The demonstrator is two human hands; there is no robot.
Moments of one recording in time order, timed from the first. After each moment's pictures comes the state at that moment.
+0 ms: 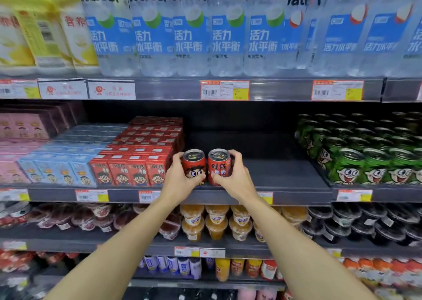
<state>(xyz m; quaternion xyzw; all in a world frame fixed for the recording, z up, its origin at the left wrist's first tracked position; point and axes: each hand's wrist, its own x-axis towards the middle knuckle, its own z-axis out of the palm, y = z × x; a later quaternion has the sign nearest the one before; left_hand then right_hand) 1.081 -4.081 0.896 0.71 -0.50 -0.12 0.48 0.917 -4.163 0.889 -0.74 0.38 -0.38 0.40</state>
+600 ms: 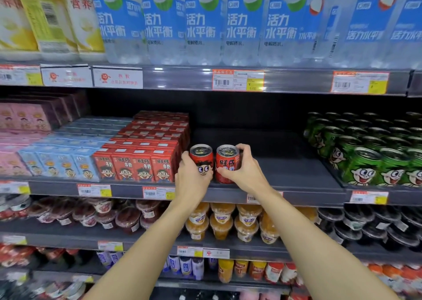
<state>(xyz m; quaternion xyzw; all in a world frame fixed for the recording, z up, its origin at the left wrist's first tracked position) 1.058 -4.088 0.889 0.78 -0.43 -0.03 0.46 0.918 -4.175 0.896 -0.77 0.38 -0.35 0.37</state>
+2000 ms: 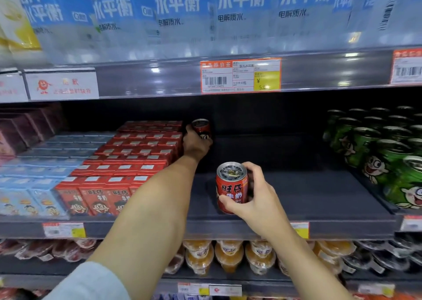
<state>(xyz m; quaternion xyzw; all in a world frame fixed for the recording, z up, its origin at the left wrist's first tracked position) 1.147 -4.296 0.905 0.79 -0.37 -0.11 0.47 0.916 -4.183 0.874 -0.77 0.37 -0.37 0.36</state>
